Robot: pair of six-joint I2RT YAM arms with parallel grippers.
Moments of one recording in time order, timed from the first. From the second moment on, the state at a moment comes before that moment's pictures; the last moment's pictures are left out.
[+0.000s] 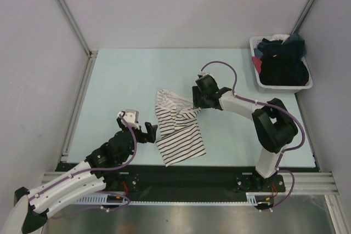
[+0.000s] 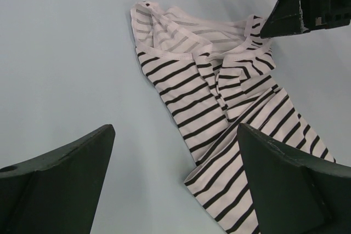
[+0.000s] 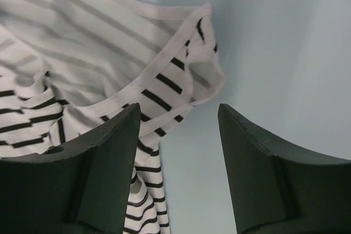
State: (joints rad) left arm -0.91 0.45 0.29 -0.14 -0.55 -0.36; right arm 0.61 1.77 1.16 -0.28 0.14 0.44
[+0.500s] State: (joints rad) left arm -0.91 0.46 0.30 -0.14 -0.55 -0.36; right arm 0.62 1.96 1.47 -0.31 0.18 0.39
